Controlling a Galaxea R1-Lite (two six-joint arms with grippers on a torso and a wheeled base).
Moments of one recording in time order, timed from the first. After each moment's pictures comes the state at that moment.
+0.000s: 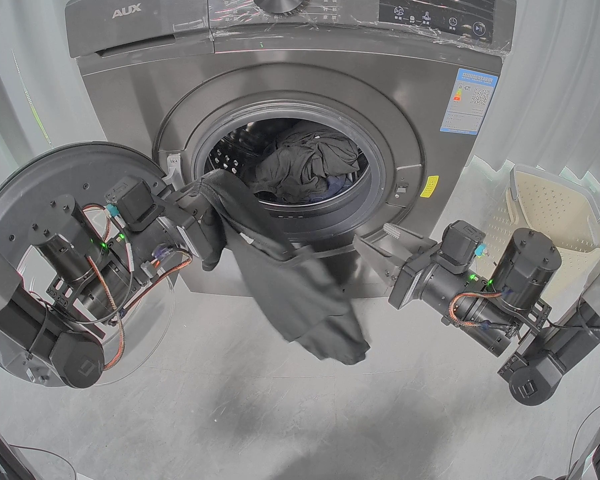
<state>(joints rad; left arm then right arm) -0.39 1.83 -0.63 -1.55 -0.25 -0.03 0.62 1.92 -0.60 -1.49 0.07 0.11</state>
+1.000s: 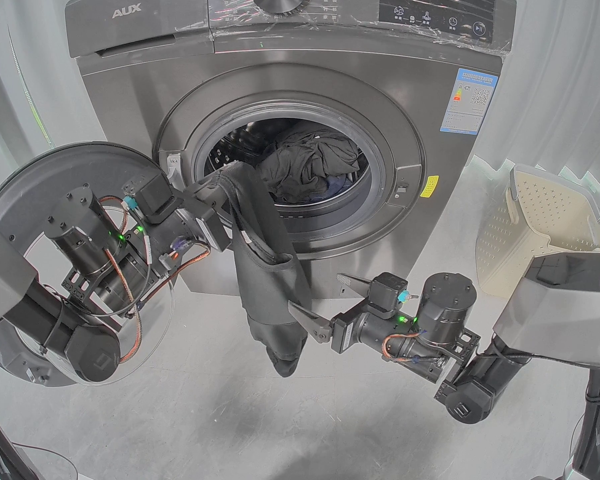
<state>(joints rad) -0.43 1.88 -0.71 -1.54 -0.24 -0.03 0.69 2.21 -0.72 -1.50 0.09 0.10</state>
